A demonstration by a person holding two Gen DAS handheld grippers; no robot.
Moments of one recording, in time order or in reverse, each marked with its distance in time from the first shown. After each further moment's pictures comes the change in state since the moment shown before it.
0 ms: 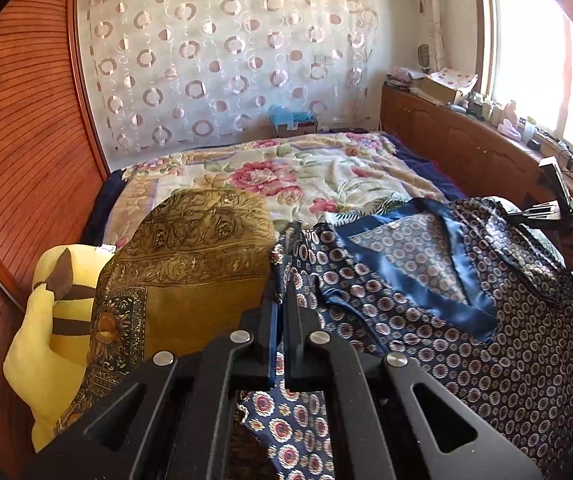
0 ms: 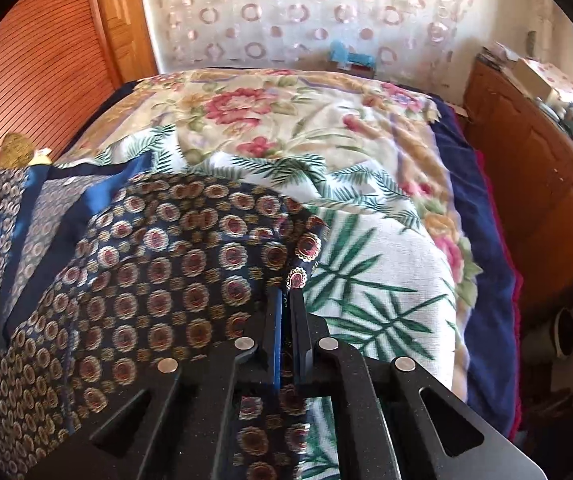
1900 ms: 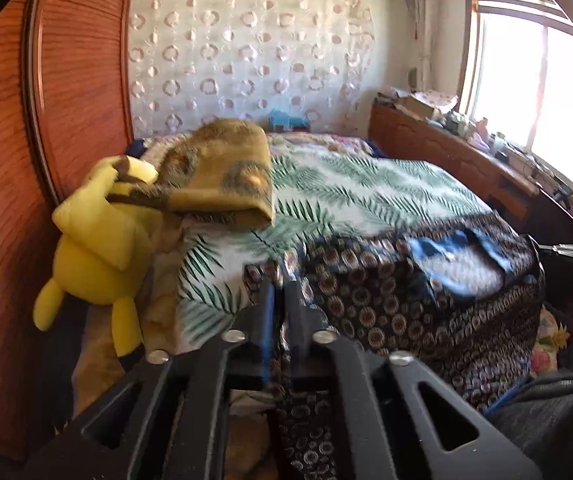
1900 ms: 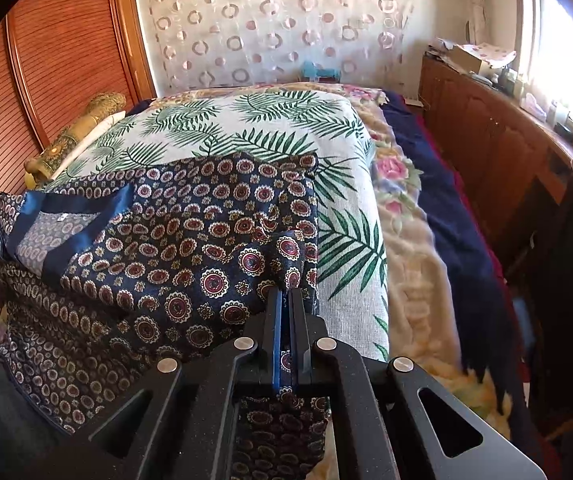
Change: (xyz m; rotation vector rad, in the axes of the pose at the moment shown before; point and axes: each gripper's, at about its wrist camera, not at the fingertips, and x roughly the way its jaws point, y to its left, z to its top) left arm -0.222 -0.018 -0.198 -0.105 -0.062 -0.025; right arm -0.252 0.044 -0.290 0.111 -0.082 -0.024
